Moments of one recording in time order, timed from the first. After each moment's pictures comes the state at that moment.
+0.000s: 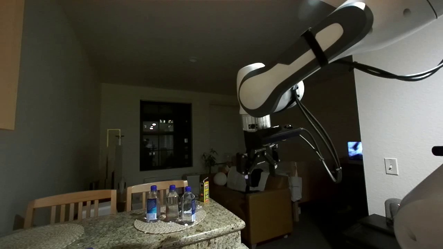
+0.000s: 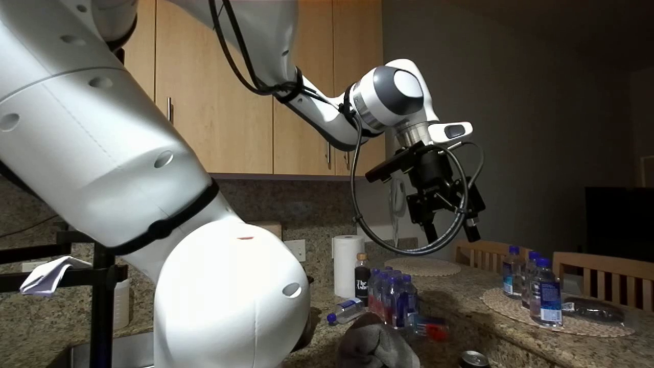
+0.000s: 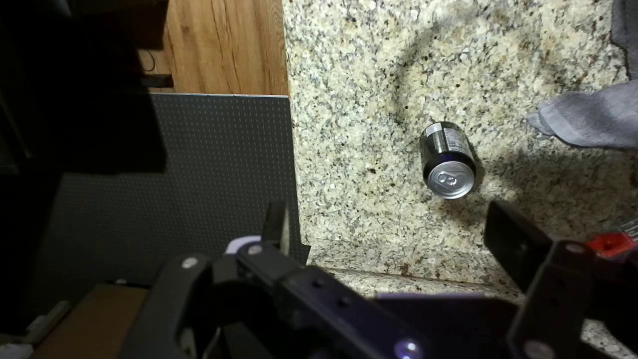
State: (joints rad) arm -0.14 -0.67 0.14 -2.58 -0.17 2.07 0.33
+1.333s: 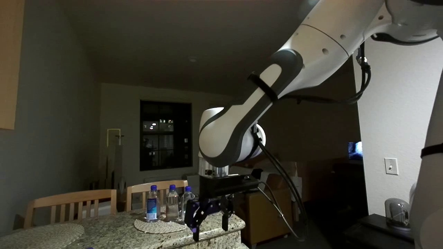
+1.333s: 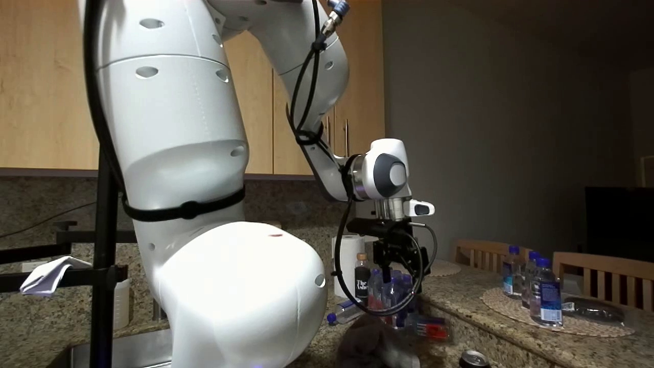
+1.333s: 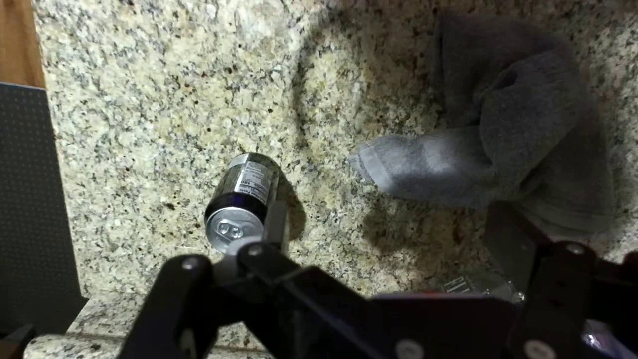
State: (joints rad) arm 0.08 -0.26 0.19 -2.58 0.02 2.44 0.35
